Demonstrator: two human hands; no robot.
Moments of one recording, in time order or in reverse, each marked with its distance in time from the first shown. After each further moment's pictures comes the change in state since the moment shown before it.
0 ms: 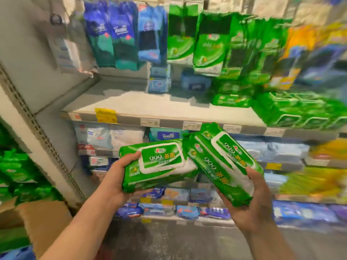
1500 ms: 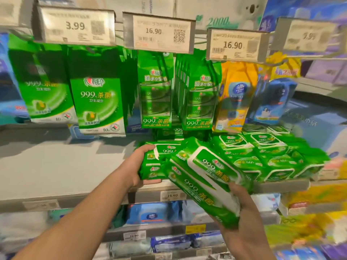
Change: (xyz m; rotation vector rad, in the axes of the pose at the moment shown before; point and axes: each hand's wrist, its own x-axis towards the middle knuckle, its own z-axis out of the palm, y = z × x) left_hand 0.270 0.049 0.323 0.397 -0.123 -0.064; right_hand 0.235 -0.164 -0.031 0.118 -0.053 -0.057
